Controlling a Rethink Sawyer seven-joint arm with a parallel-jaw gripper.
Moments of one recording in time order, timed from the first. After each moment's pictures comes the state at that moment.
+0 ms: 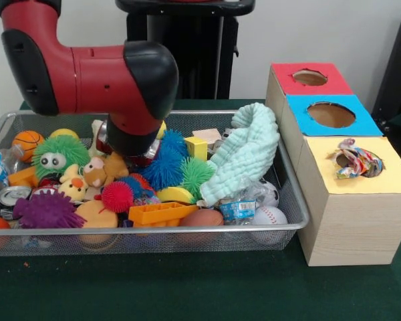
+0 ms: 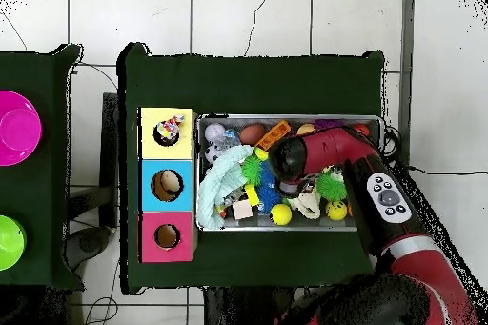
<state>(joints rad) -0.68 -0.32 0.53 1.38 -0.95 1.16 2.22</state>
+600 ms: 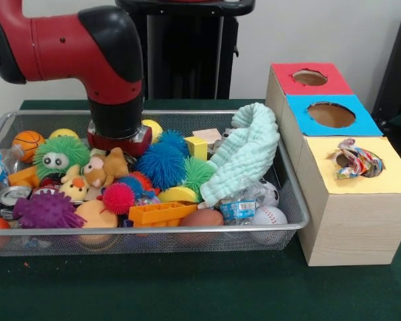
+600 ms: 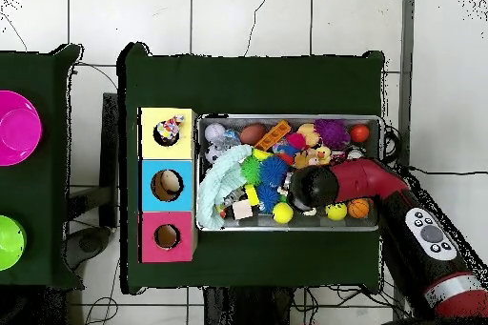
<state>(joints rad) -0.86 -0.39 0.59 1.60 -0.90 0.75 2.22</state>
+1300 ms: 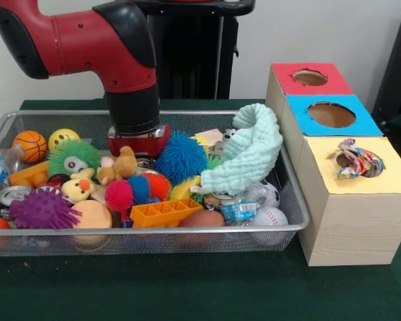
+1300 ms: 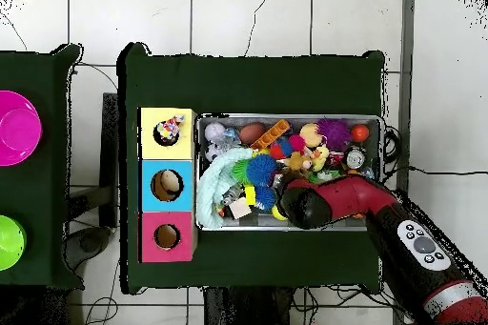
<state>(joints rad) -0.88 -0.40 0.58 1.72 -0.97 0.35 2.22</state>
